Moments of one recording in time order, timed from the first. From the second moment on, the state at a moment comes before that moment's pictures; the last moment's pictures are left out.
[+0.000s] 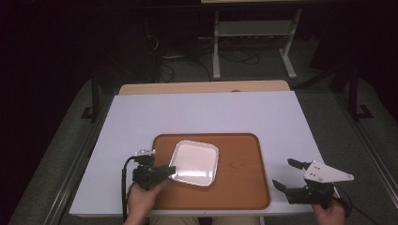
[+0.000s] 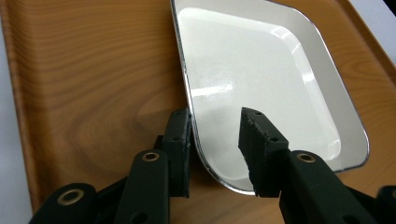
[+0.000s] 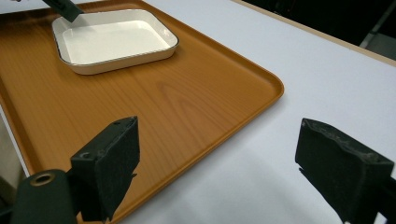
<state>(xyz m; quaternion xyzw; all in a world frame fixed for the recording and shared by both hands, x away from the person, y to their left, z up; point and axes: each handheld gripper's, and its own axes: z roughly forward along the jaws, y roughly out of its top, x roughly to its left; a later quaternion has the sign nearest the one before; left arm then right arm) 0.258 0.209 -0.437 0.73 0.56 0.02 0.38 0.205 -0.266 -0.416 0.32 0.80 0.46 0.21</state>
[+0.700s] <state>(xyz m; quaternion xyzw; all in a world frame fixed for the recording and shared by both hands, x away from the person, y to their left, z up) 0.245 0.197 -0.440 0.74 0.55 0.01 0.38 0.205 -0.265 -0.416 0.31 0.81 0.46 0.21</state>
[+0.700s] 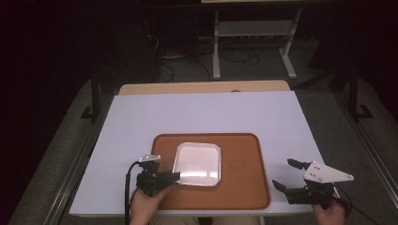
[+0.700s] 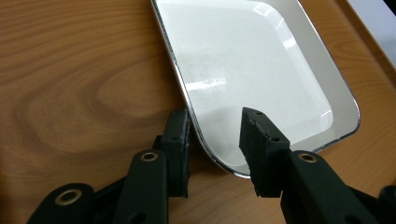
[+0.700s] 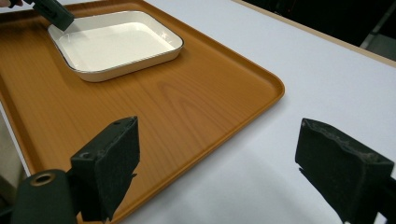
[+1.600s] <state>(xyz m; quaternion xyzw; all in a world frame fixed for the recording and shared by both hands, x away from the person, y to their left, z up) 0.239 0.188 -0.442 0.76 0.53 0.03 0.38 0.205 -0.265 -0.416 0.31 0.81 0.46 0.21</state>
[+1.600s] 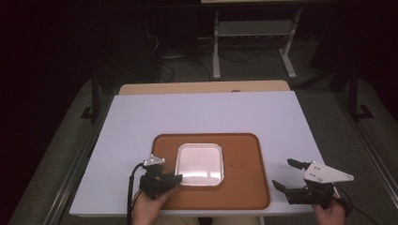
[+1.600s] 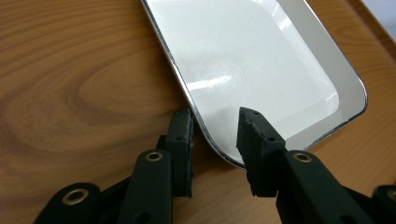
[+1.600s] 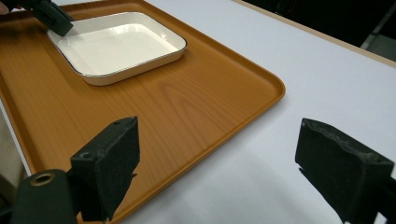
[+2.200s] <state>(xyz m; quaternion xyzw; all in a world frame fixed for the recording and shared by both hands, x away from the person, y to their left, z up) 0.239 0.197 -0.434 0.77 0.51 0.05 0.39 0.205 -0.265 -0.416 0.31 0.81 0.45 0.21</state>
